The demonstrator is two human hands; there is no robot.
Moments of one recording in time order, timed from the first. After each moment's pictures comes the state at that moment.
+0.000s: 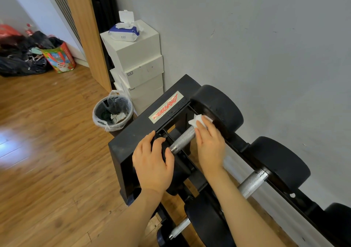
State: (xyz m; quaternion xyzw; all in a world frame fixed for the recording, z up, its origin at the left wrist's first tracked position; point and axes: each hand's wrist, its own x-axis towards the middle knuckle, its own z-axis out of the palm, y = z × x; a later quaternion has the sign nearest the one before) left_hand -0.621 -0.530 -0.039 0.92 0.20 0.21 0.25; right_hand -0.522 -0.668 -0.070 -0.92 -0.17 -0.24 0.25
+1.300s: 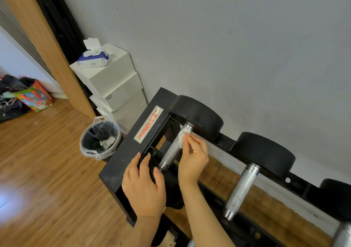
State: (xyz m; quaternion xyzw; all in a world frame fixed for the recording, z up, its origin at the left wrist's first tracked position) left_hand -0.618 -0.531 -0.039 0.93 0.19 0.21 0.23; right_hand -0.542 -0.617 -0.059 -0.73 0.15 -0.29 0.60
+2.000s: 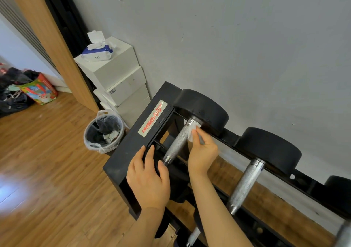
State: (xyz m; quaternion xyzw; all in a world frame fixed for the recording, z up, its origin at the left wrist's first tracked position) left_hand -0.620 -0.532 -0.036 0.93 0.19 0.21 0.24; right_hand -0.536 -0.630 -0.059 -0.70 0.19 -0.25 0.64
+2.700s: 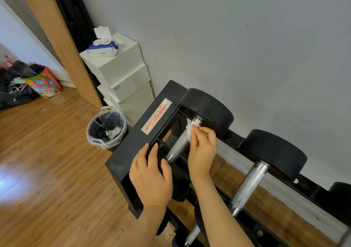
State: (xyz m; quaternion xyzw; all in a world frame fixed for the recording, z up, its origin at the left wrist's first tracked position) left_hand -0.620 -0.531 -0.037 0.93 0.19 0.21 0.24; right_hand -0.540 -0.630 -0.059 -0.81 0.05 -0.27 0.51
